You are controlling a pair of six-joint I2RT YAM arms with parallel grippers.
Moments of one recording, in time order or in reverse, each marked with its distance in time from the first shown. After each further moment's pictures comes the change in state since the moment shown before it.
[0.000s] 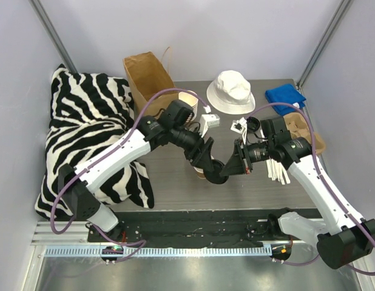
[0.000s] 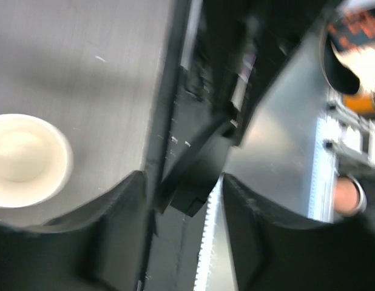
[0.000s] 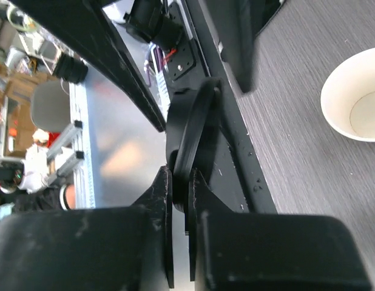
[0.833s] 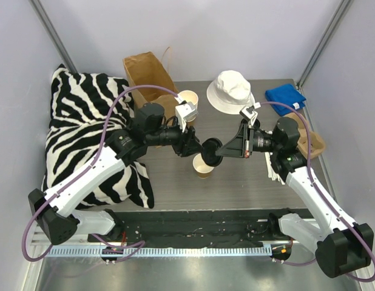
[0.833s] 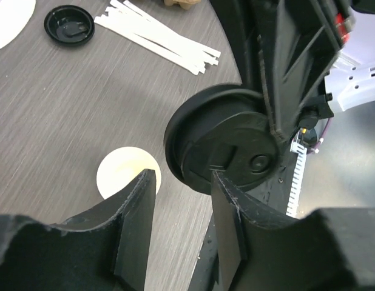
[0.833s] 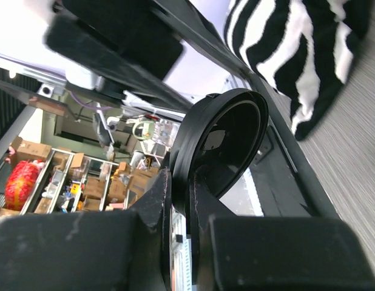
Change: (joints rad) left arm 0.058 -0.292 -0.218 0.343 -0.296 -0.035; right arm -0.079 -0.079 -0.297 1.064 -0.107 1.143
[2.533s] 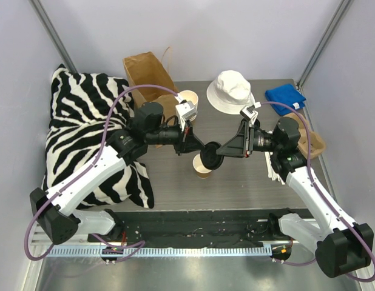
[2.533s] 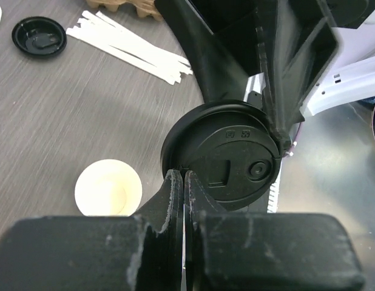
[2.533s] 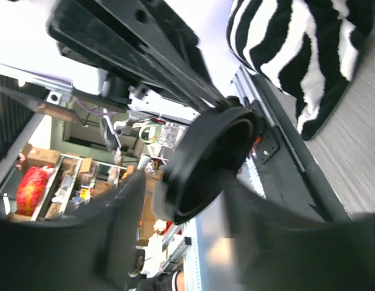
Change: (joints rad) left arm 0.023 0.003 -0.040 0.094 0.113 -0.059; right arm -0.002 0.000 -0.003 0.064 0.005 0.093
